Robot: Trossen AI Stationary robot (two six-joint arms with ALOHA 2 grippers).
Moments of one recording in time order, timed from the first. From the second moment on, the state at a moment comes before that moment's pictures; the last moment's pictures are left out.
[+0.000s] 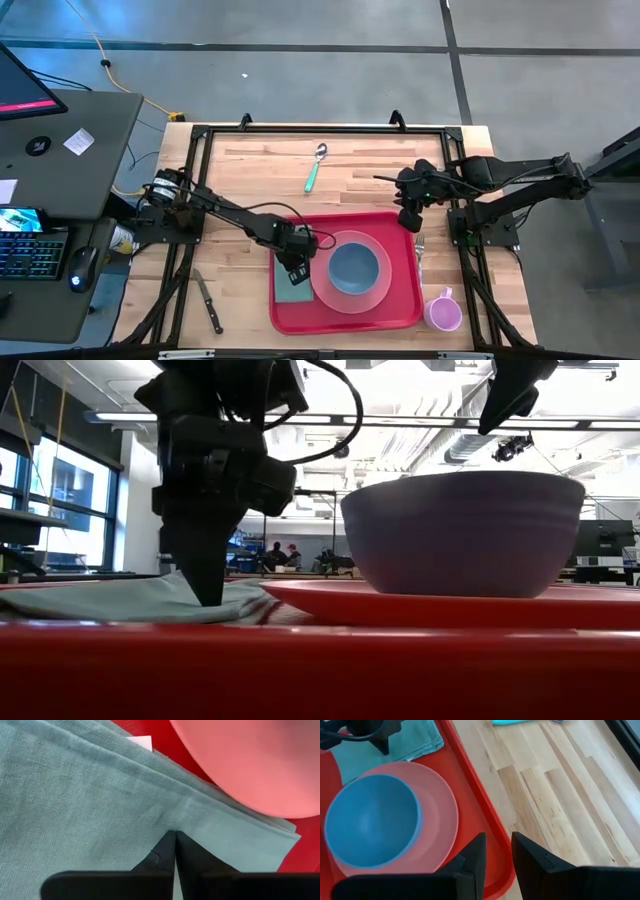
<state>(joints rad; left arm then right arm) -0.25 1.86 1.10 -0.48 0.15 -0.77 0.08 1.10 1.13 -1.03 0.20 0.45</state>
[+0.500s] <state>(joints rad) -0.26 1.86 1.10 -0.41 0.26 -0.82 0.08 1.10 1.13 -1.04 0.19 0.43</state>
